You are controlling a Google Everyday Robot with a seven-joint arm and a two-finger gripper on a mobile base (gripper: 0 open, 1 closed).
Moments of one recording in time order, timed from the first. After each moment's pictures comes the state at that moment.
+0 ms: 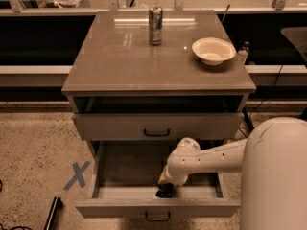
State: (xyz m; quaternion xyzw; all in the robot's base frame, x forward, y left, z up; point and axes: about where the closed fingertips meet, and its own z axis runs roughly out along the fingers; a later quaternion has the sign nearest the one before) arm 0.516 -0.082 0.360 -0.99 0.13 -0.03 0.07
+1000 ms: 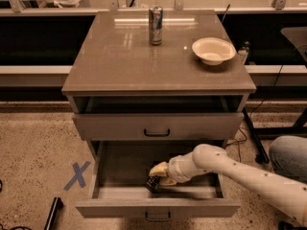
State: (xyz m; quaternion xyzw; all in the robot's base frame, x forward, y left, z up) arm 0.517 -0.030 0.421 -0.92 0.18 0.02 0.36
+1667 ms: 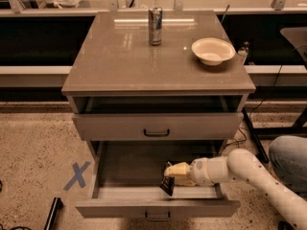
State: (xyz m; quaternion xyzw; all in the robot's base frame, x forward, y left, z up) arm 0.486 -0.083 0.496 -0.88 0.10 -0.04 0.46
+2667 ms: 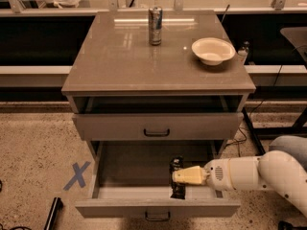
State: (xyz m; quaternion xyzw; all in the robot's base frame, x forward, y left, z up) arm 0.423 -0.101 0.630 -0.88 -0.08 -0.17 0.44
